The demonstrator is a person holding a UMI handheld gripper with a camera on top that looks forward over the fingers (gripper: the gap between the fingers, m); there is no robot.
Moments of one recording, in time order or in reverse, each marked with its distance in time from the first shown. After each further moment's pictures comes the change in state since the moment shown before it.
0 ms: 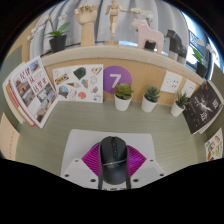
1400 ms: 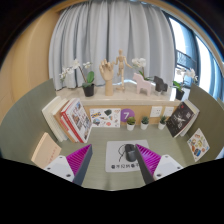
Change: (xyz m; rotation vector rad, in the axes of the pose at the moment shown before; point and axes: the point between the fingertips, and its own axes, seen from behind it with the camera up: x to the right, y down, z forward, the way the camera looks) arm -0.089 -0.046 -0.282 0.256 -0.014 0.072
